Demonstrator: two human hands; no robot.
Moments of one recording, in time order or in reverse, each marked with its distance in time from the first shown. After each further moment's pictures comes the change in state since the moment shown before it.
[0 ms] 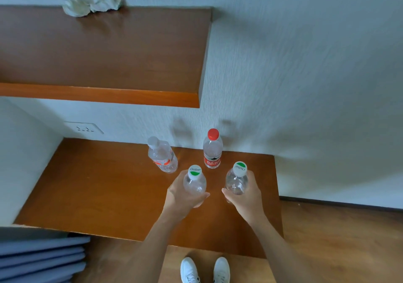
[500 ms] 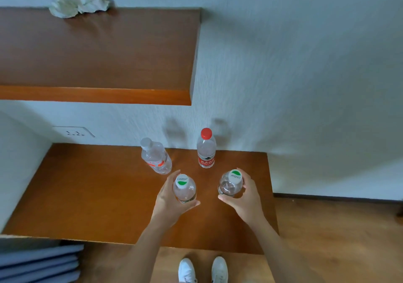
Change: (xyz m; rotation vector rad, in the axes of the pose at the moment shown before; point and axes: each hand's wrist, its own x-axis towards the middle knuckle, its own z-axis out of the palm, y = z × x) left_hand -0.003 -0.032 -0.009 0.078 -0.027 0.061; right_hand -0.007 0.017 -0.009 -0.052 -0.040 0.070
